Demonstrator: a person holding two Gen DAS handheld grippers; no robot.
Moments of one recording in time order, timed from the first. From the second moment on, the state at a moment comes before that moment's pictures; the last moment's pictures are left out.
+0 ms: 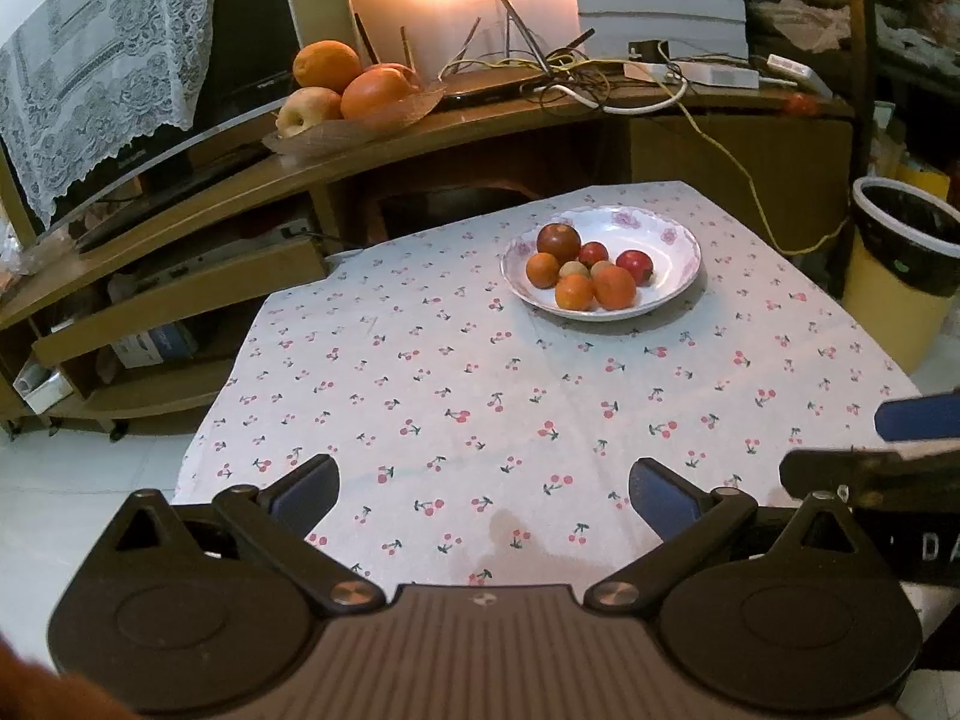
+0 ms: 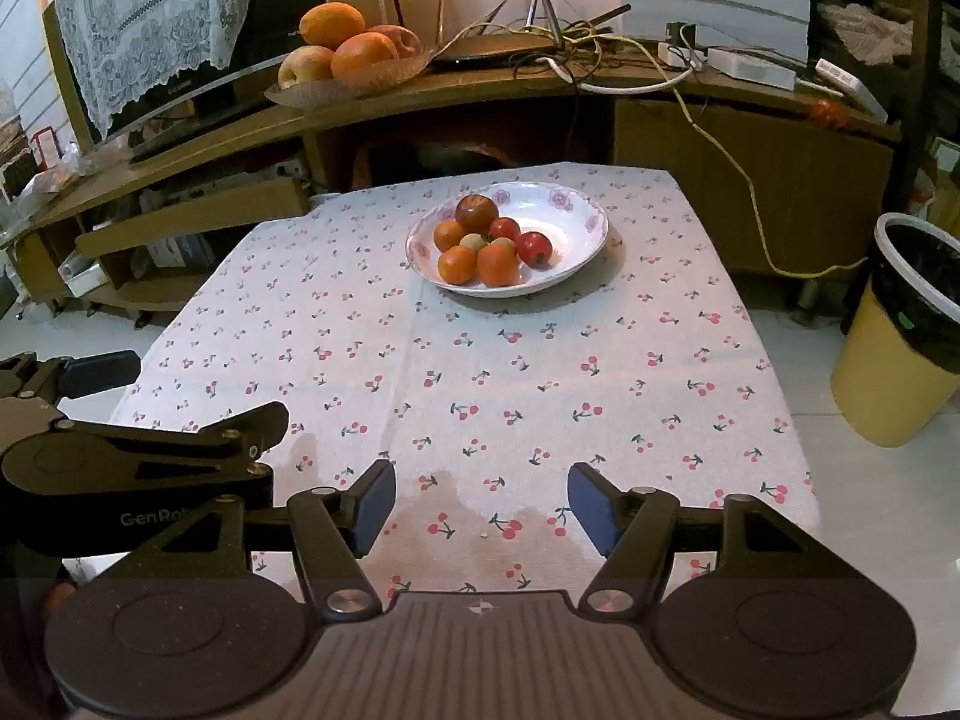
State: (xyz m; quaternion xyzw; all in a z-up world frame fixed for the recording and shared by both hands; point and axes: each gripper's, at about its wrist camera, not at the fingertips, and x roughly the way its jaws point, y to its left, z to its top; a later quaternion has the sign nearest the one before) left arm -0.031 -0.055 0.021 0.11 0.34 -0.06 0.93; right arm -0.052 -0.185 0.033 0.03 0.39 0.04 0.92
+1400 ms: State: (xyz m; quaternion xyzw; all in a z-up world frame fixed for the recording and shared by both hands) left arm -0.059 -0.049 0.021 0.12 0.33 -0.06 0.93; right arm -0.075 -0.178 0.034 0.02 0.39 0.04 0.92
